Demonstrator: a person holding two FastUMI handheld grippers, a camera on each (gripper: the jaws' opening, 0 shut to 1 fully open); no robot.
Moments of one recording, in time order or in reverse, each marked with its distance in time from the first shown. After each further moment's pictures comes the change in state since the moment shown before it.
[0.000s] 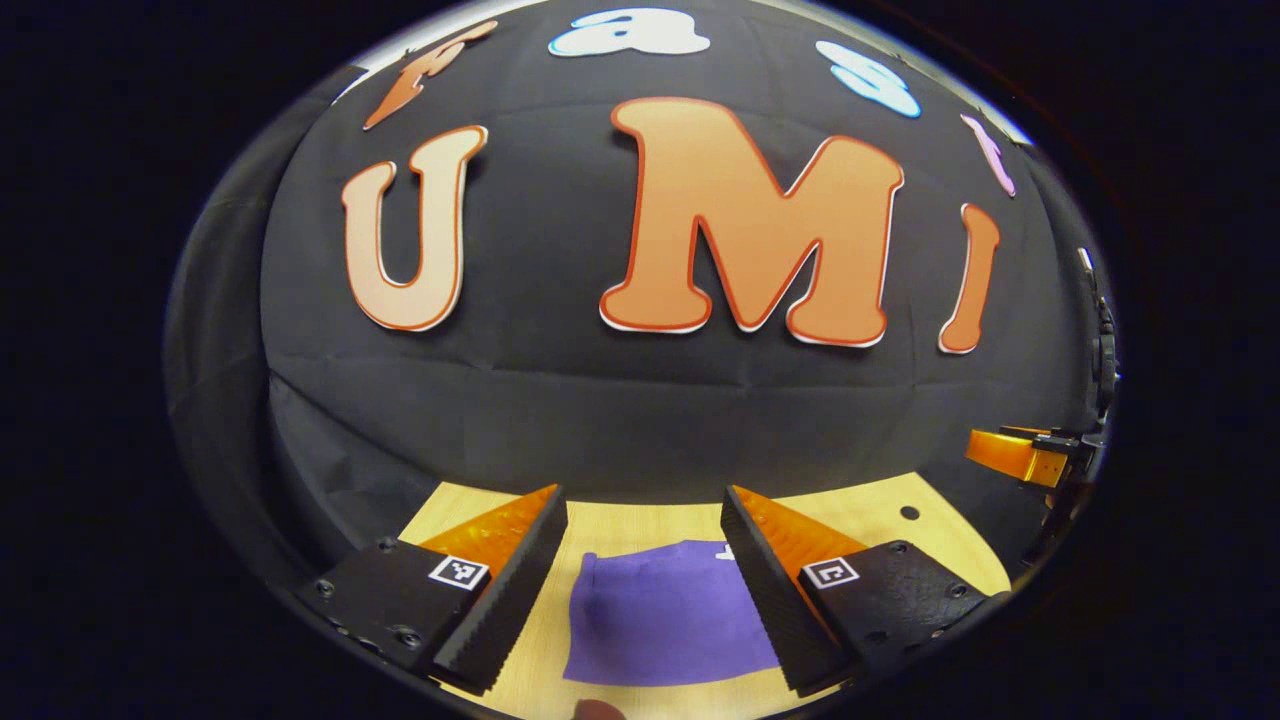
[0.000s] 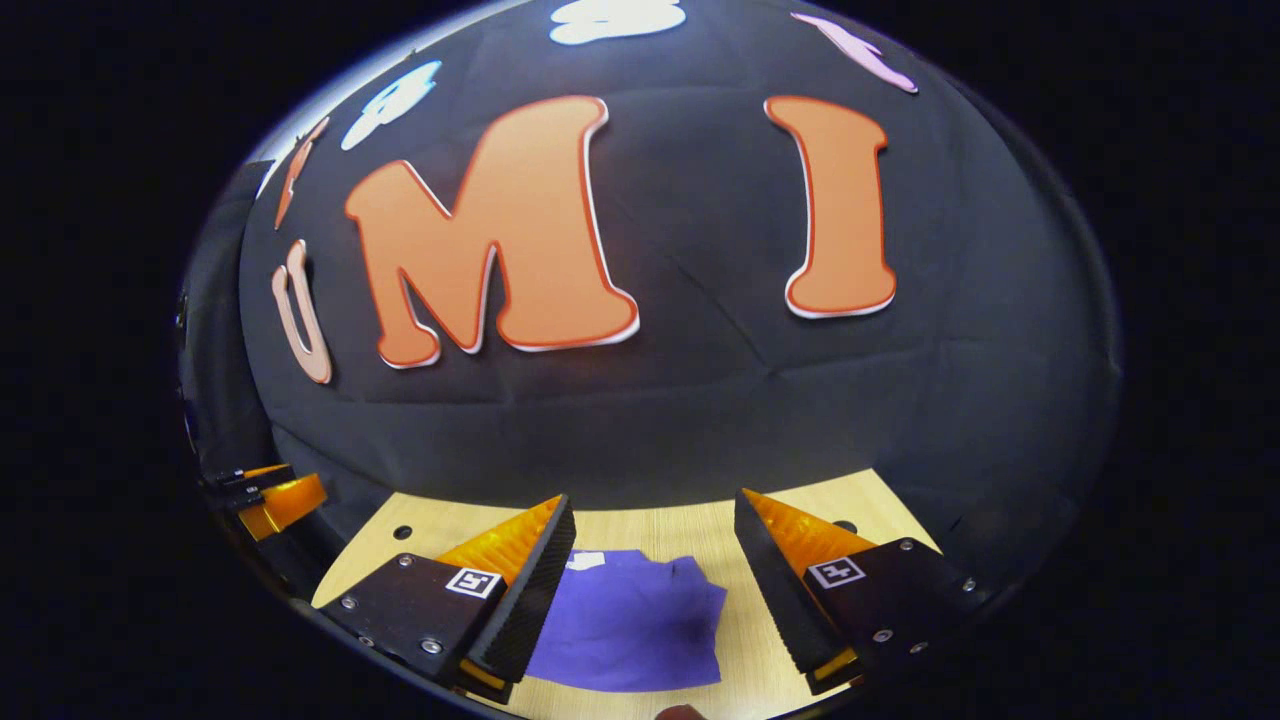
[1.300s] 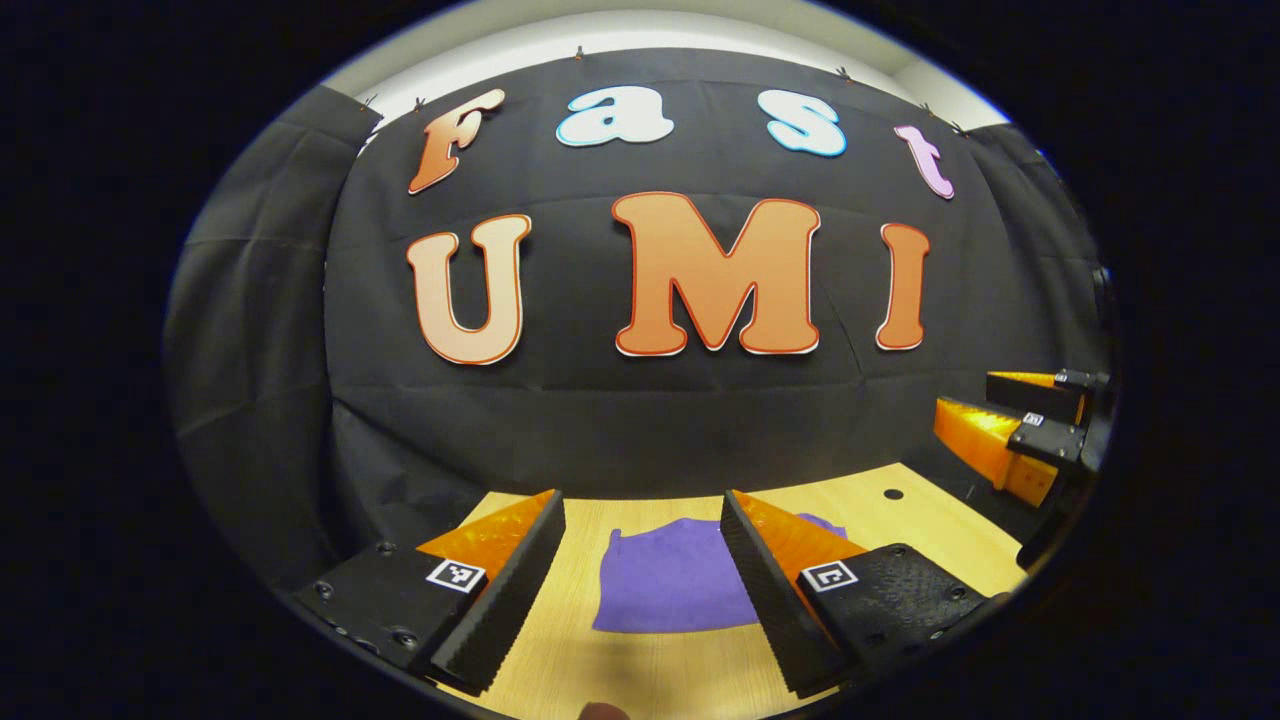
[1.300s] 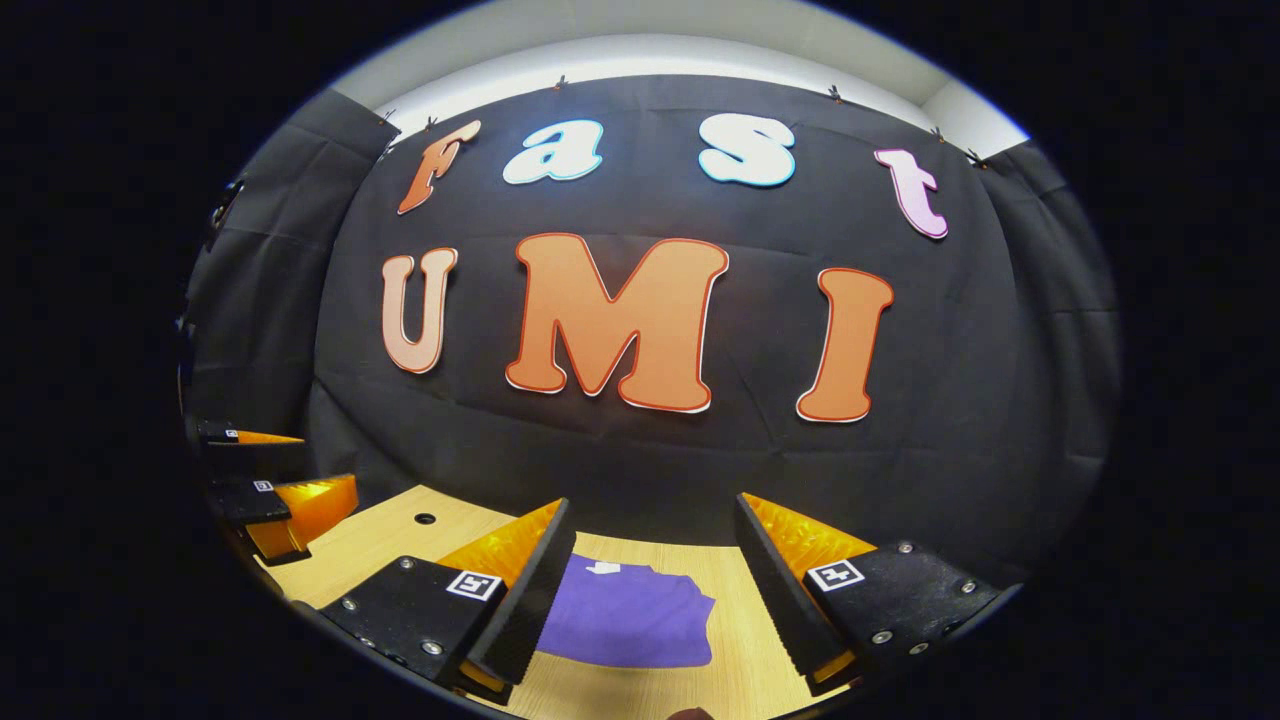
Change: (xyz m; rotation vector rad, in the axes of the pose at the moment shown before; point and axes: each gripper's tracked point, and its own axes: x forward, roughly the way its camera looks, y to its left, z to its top) left arm -0.175 -0.007 -0.041 0.097 -0.114 0.060; right arm -0.161 0.065 -0.018 -0.225 -0.239 0.014
